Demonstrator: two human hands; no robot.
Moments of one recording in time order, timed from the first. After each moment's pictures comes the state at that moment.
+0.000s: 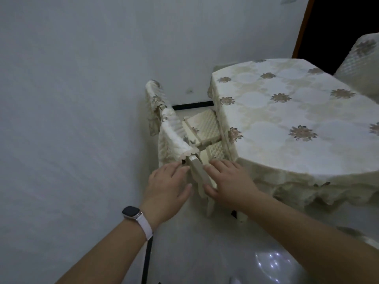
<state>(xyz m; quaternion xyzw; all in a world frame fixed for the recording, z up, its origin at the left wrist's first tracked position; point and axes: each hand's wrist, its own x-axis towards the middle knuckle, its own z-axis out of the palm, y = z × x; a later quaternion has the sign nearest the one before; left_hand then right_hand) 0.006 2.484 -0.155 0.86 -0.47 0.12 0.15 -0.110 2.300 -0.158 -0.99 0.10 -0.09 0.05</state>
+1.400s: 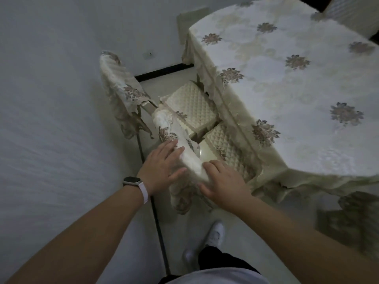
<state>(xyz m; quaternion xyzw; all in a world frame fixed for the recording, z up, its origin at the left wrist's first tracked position) 0.449 2.372 -0.281 0.74 -0.65 -0.03 0.14 0.228 2.276 -0.261 -0.94 0.29 -0.04 0.18</state>
